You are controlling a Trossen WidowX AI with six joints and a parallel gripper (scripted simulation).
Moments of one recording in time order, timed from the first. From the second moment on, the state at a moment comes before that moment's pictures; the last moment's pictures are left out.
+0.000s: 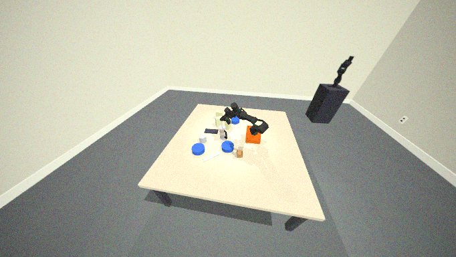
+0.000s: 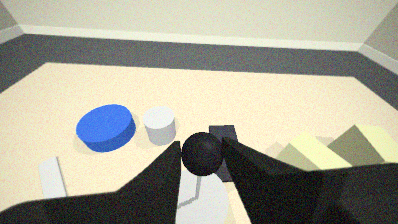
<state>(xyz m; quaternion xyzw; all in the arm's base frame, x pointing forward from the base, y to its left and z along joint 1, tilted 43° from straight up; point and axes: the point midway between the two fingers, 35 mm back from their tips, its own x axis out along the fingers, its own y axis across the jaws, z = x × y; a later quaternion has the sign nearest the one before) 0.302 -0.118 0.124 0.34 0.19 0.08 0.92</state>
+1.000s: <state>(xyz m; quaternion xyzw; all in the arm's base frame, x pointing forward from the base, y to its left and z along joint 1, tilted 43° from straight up) 0.315 -0.087 0.089 0.34 0.18 0.08 0.92</state>
